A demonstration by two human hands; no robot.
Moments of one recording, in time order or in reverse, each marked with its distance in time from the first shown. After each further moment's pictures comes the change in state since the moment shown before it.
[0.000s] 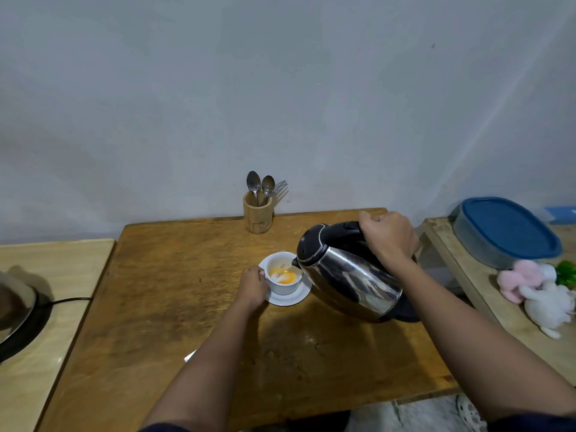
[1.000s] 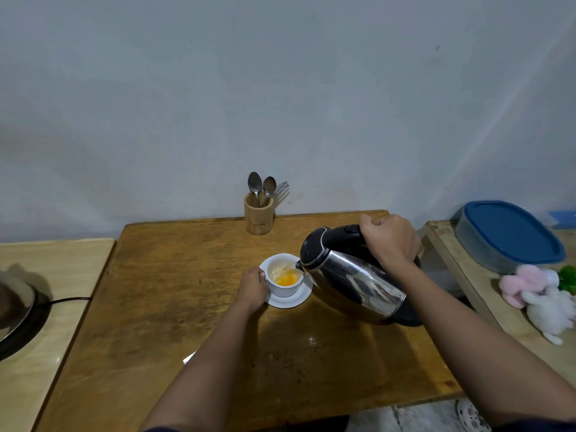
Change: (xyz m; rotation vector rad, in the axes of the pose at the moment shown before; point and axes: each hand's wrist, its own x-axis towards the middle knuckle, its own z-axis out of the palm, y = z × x) left_hand 0.005 -0.006 0.000 0.018 -0.023 0.032; right_hand 0.003 0.002 0.004 -0.019 0.010 -0.038
